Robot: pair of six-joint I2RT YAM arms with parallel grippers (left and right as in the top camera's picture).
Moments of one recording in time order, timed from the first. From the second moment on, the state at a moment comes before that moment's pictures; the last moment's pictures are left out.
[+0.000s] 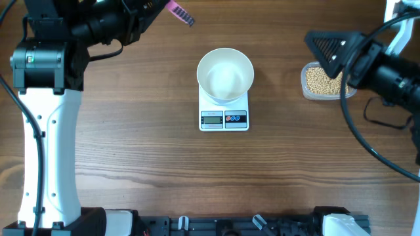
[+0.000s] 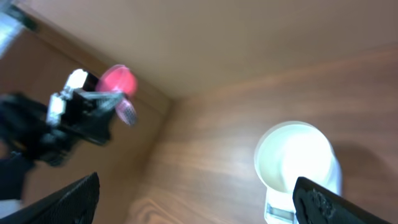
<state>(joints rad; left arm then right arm) -0.05 1.55 1.90 -0.75 0.83 -1.01 -0.05 1.22 1.79 -1.02 -0.73 0.48</state>
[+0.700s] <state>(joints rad) -0.23 1.55 1.90 -0.71 0.80 -1.16 -0.05 1.43 1.77 -1.13 -1.13 0.44</state>
